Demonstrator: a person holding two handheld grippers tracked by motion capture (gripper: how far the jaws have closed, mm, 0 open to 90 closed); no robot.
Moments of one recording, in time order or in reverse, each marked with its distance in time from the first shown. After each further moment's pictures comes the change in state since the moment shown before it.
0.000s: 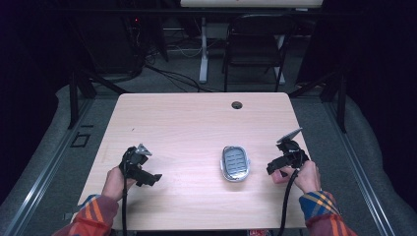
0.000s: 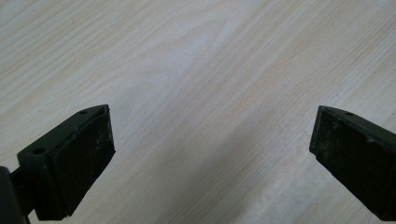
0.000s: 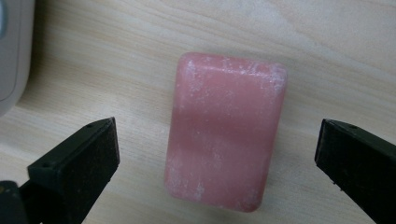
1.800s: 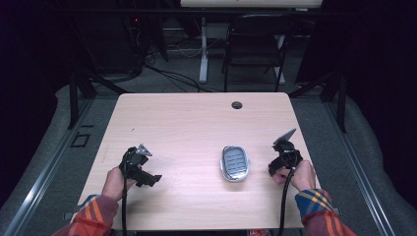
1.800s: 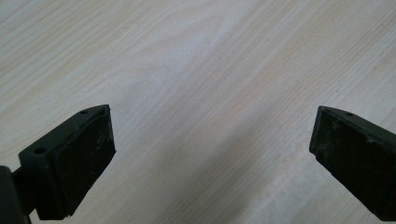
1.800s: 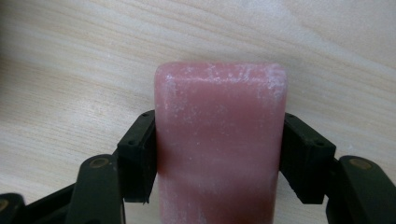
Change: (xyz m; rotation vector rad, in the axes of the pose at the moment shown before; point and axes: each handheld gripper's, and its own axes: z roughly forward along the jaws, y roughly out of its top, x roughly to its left) left arm 0.000 0.000 0.000 0.015 -0.007 0.010; right arm 0.004 0.007 0.018 0.040 -0.060 0.012
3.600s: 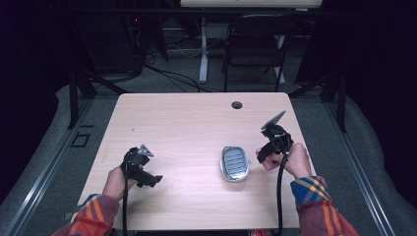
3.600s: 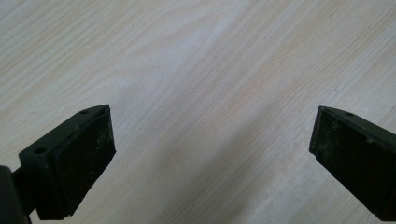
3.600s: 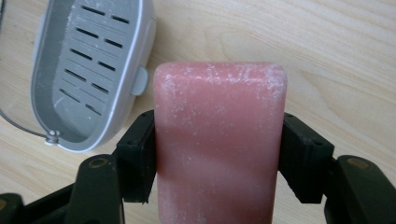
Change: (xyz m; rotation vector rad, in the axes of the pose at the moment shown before) left arm -0.003 0.002 0.002 0.010 0.003 0.015; right arm 0.042 0.031 -0.056 -0.054 0.072 -0.162
